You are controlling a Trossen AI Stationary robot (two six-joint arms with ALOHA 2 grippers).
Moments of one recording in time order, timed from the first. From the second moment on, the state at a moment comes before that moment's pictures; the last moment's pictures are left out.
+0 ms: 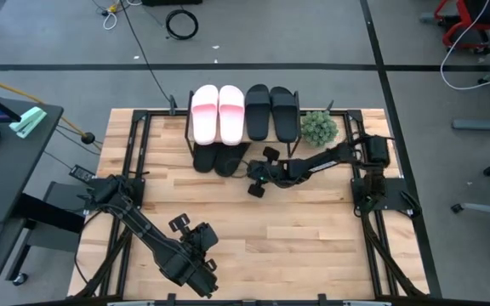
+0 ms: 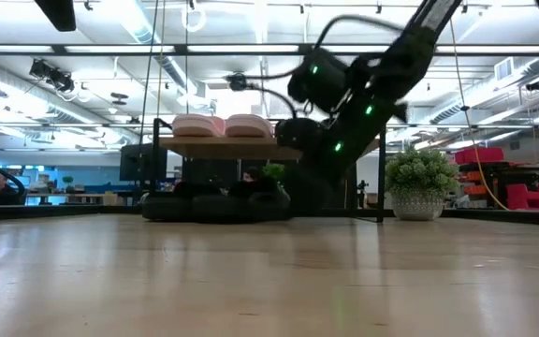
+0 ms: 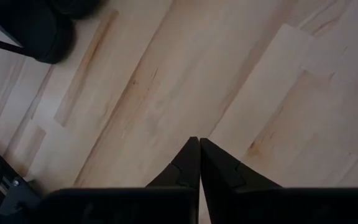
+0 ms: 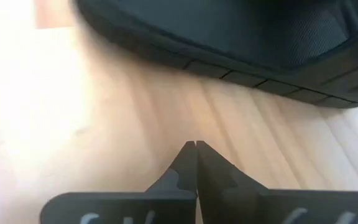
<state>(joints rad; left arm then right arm) -0.72 2.00 1.86 -1.56 -0.45 -1.27 -0.08 1.95 0.99 0.10 0.41 0.10</state>
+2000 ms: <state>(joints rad) -0.68 1.15 1.67 -0.54 -0.36 -0.03 0.58 0.34 0.72 -0.37 0.31 0.16</state>
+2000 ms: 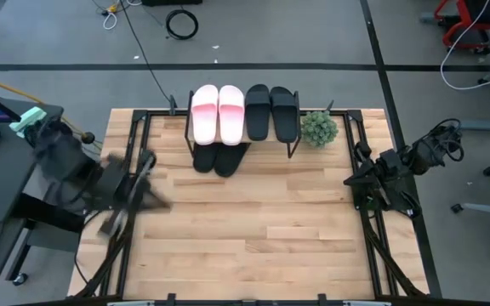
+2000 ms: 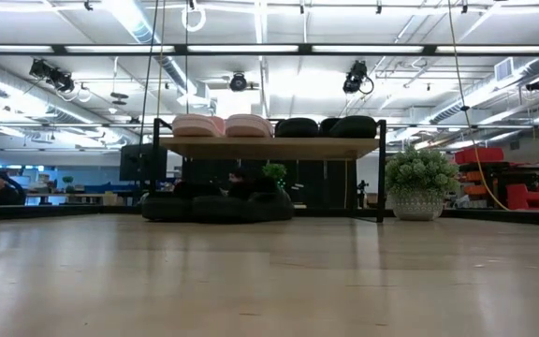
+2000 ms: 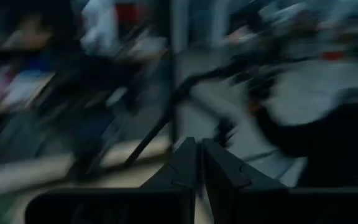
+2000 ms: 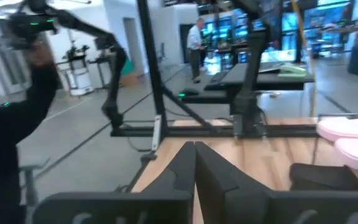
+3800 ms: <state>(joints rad) -0.30 0.02 0.13 0.16 -0.17 -0.15 0.58 0.01 0.24 -0.13 0.30 0.18</state>
